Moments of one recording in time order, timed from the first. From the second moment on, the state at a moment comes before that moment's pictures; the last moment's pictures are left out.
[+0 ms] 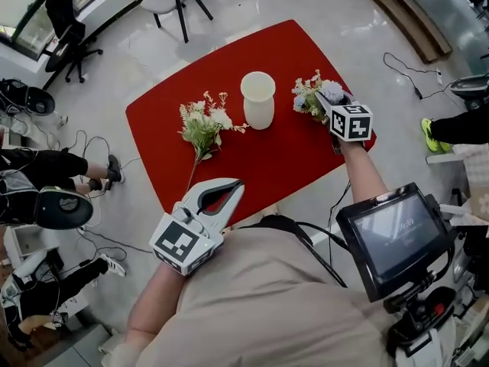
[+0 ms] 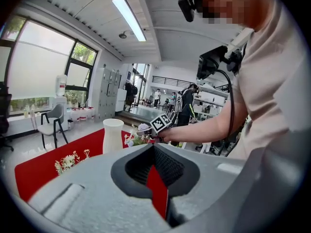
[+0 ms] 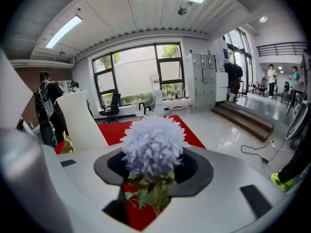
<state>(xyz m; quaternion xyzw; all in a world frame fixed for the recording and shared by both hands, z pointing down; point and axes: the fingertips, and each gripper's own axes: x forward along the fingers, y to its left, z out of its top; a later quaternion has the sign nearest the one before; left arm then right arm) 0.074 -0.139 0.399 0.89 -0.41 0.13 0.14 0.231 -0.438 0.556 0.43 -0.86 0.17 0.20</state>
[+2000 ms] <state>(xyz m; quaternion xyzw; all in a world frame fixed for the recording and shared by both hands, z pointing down) -0.023 -0.050 0.391 0.92 -0.35 0.10 0.15 0.121 -0.237 0.457 0.44 -0.87 0.12 0.18</state>
